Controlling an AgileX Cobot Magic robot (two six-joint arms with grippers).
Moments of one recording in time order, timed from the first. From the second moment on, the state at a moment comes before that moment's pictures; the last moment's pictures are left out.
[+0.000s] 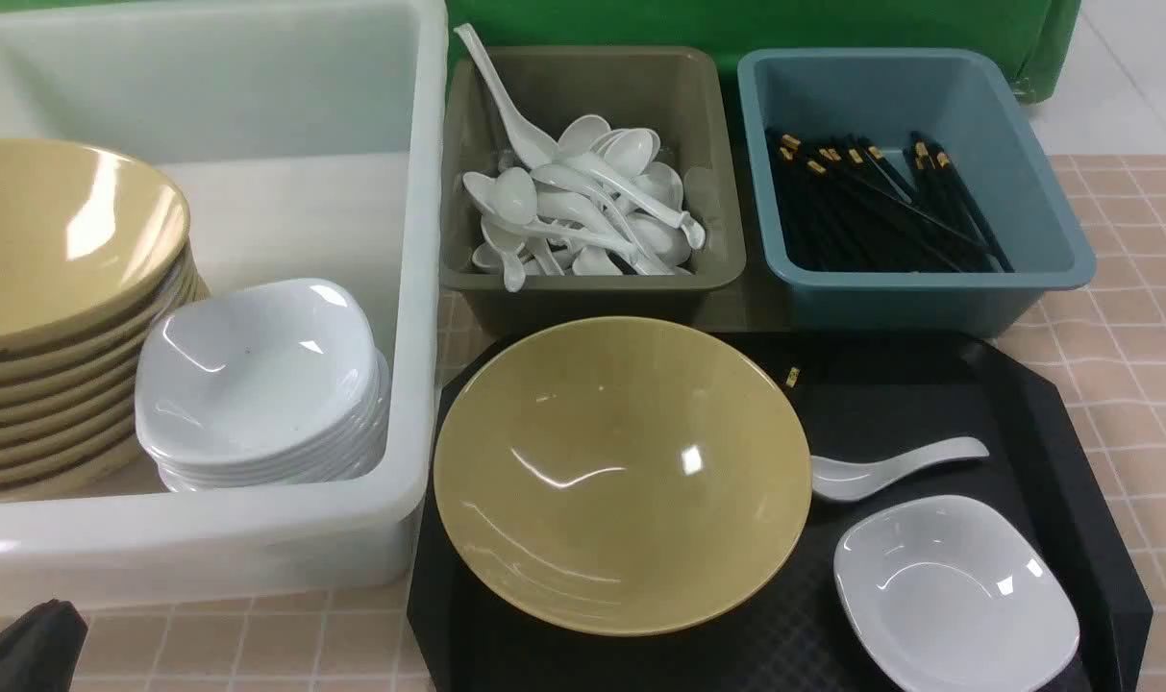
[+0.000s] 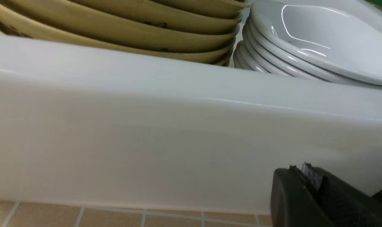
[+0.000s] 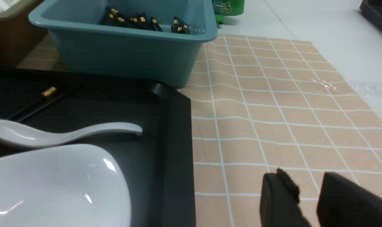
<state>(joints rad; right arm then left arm) -0.10 -0.01 0.03 -0.07 0.31 -0.02 0.00 -0.01 0.02 -0.08 0.33 -0.08</state>
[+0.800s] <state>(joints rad) -0.10 -0.01 0.03 -0.07 0.31 -0.02 0.00 -0.01 0.02 0.00 0.32 -0.05</state>
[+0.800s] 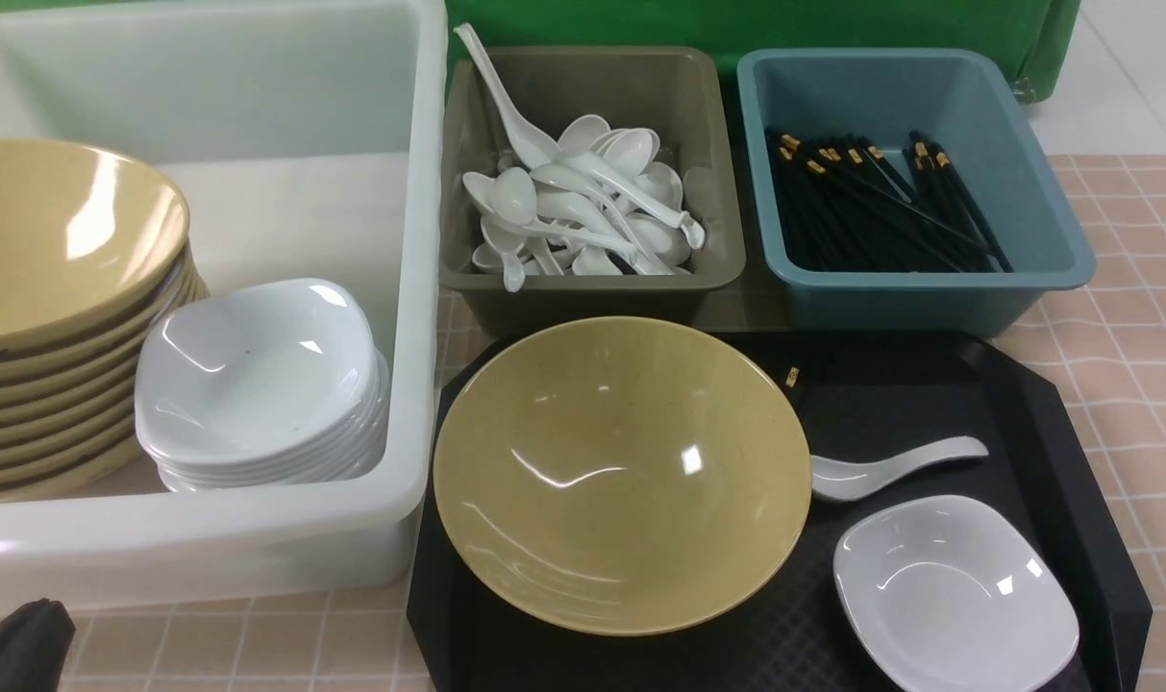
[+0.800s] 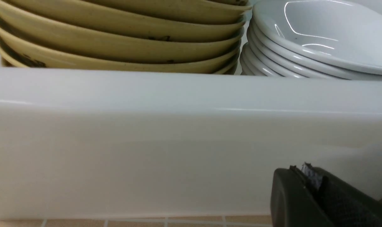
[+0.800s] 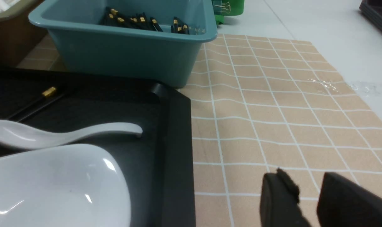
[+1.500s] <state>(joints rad) -0.10 -0.01 0.03 -0.07 -0.15 -0.02 0.00 -0.01 0.02 -0.02 0.03 -0.05</state>
